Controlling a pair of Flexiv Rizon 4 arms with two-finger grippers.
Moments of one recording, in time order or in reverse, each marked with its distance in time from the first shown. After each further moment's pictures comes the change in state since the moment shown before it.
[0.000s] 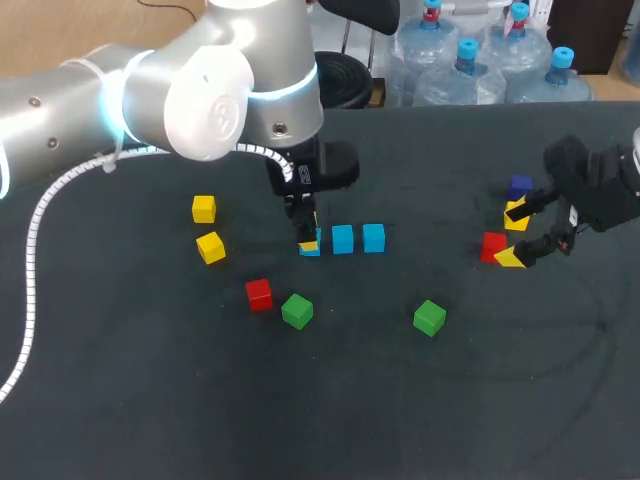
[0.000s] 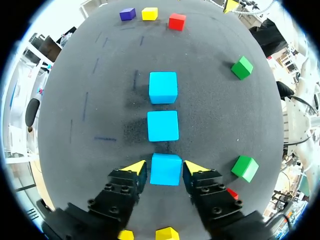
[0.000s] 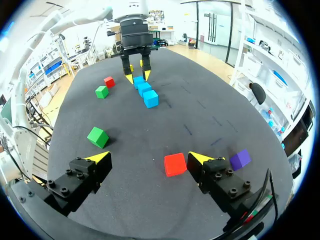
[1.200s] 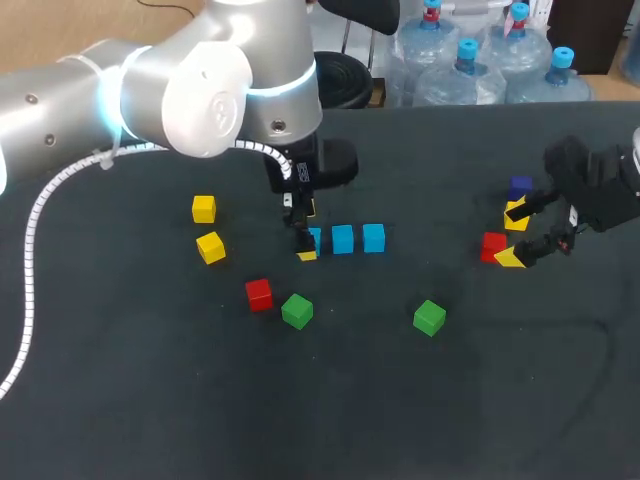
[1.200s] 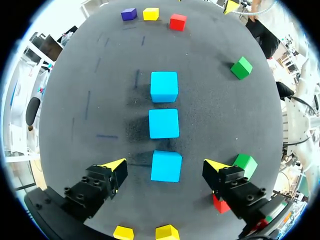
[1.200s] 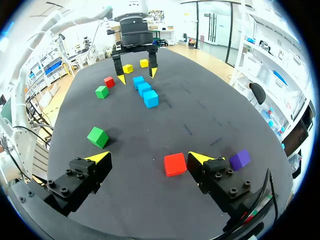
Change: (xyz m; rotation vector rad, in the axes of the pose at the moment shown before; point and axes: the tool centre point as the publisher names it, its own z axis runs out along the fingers) left arm 0.002 0.001 -0.004 -0.003 0.005 -0.006; right arm 0.000 0.000 0.000 0.000 0.000 0.000
